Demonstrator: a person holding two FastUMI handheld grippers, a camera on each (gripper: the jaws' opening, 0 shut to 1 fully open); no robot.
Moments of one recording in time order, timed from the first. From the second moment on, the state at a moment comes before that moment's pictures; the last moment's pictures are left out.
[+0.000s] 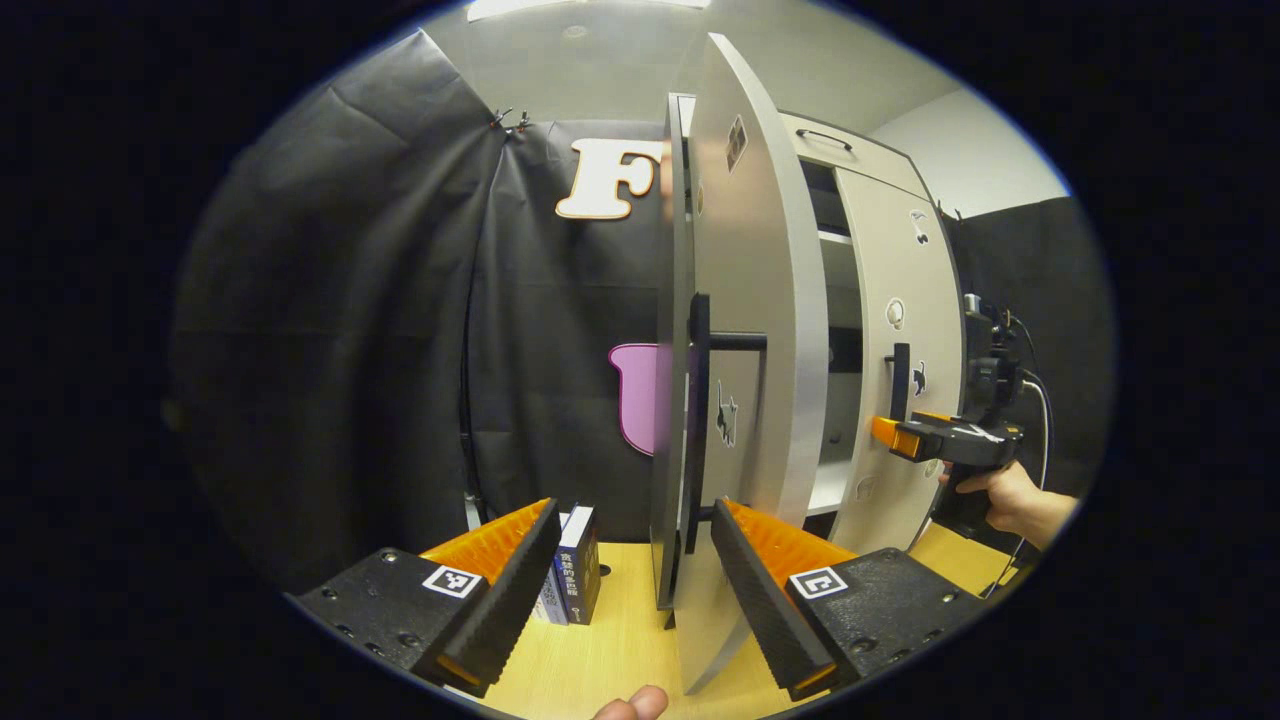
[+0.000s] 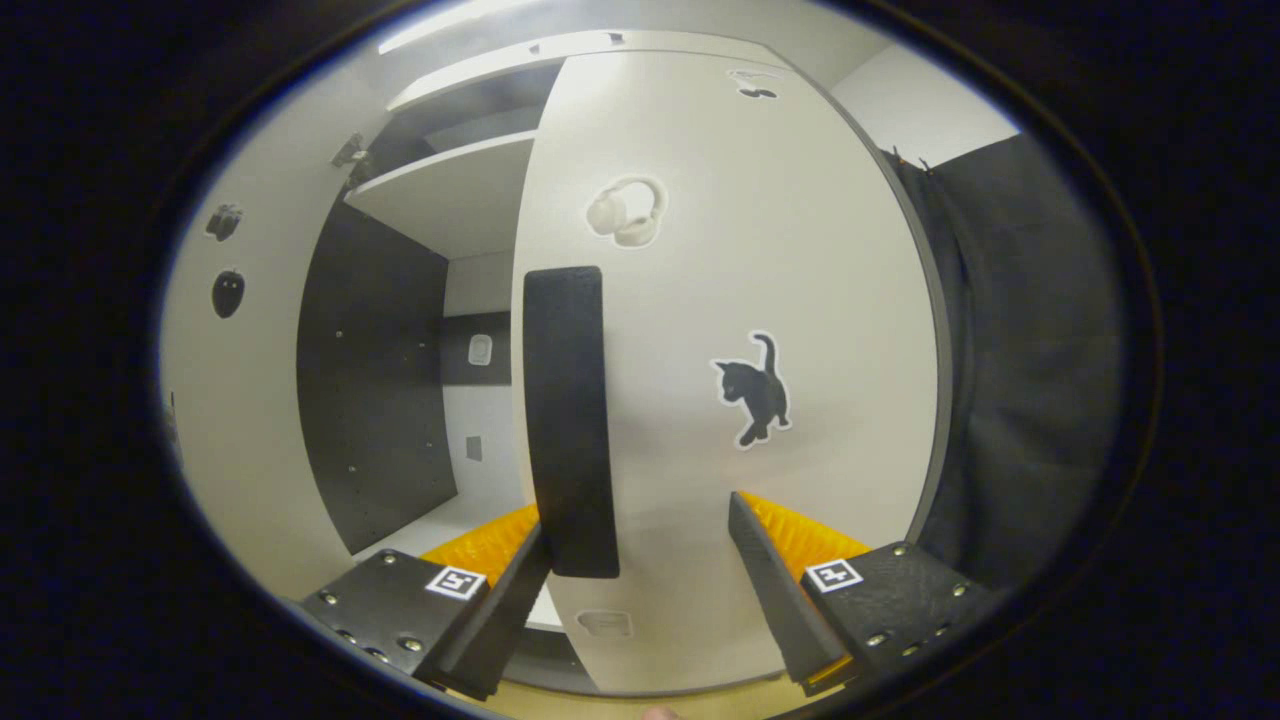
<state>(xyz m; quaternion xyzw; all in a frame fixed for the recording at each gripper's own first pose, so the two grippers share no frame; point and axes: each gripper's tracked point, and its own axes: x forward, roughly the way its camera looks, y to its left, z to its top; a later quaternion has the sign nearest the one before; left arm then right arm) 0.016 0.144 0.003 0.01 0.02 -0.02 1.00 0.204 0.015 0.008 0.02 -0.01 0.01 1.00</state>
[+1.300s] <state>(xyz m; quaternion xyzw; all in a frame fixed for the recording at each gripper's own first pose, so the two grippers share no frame) 0.040 0.027 -0.002 0.00 0.01 -0.10 0.99 0.080 -0.049 -0.048 0.06 0.06 0.05 1.00</state>
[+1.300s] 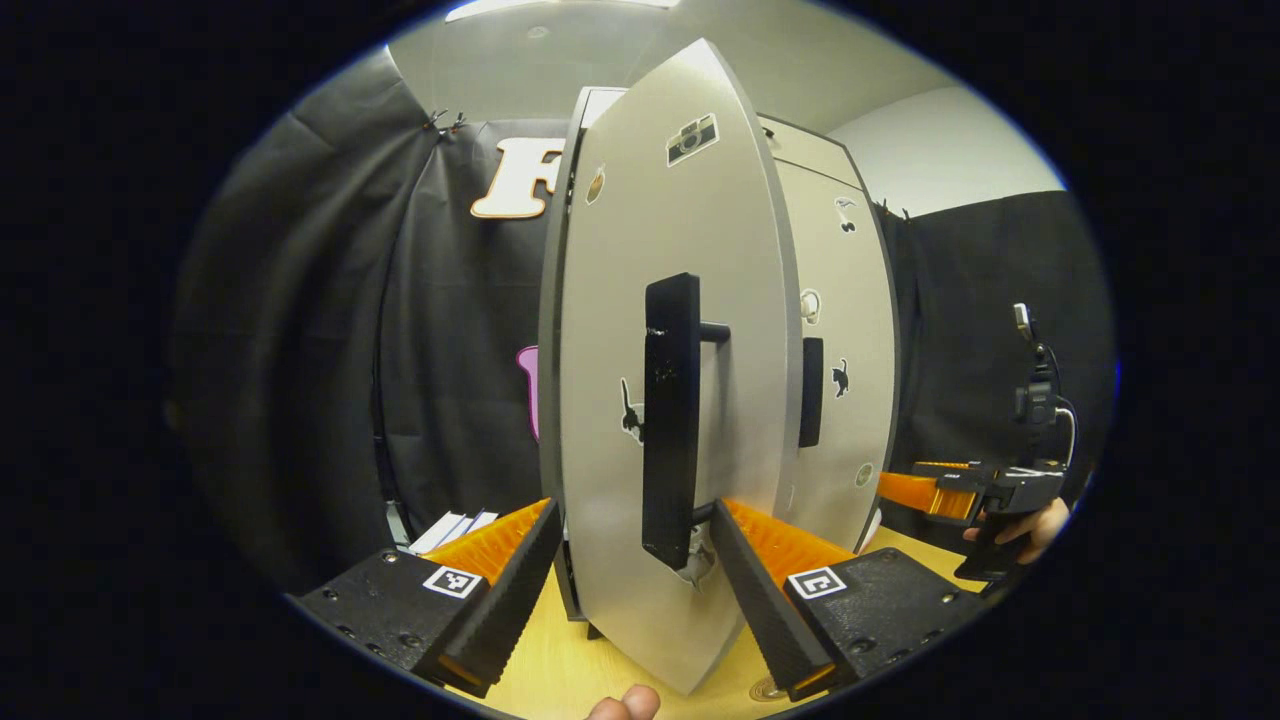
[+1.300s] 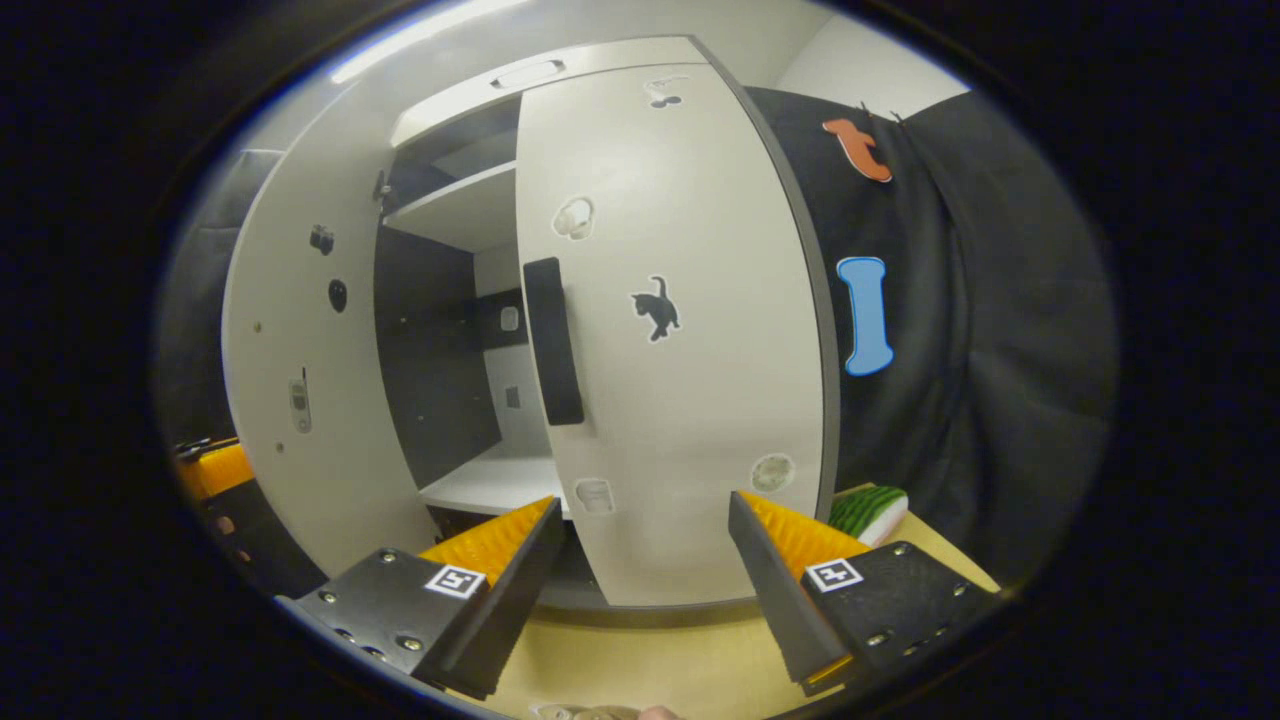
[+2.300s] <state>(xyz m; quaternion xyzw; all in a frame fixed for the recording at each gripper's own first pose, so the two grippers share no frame) 0.139 -0.073 -0.020 -0.01 0.03 -0.09 1.00 0.065 -0.104 -0.050 0.08 0.07 0.03 0.99</state>
